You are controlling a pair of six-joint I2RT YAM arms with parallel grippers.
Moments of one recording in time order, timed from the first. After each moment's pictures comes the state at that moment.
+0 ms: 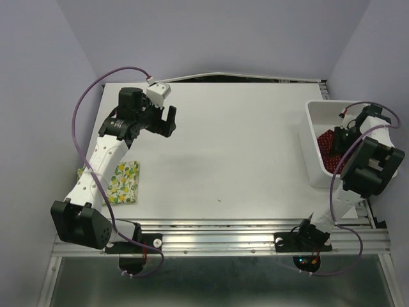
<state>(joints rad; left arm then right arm) -0.23 1.31 1.30 -0.60 0.27 0.15 -0.56 1.89 1.48 -0.94 -0.27 -0.39</state>
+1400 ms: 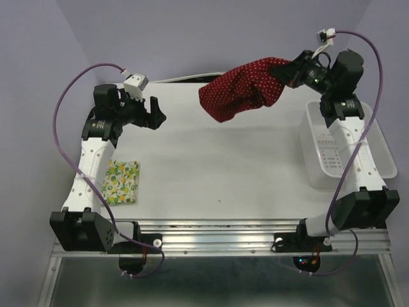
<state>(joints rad) -0.04 1.28 1.31 -0.53 0.53 0.07 0.00 1.46 1.67 -0.10 -0.75 0.52</state>
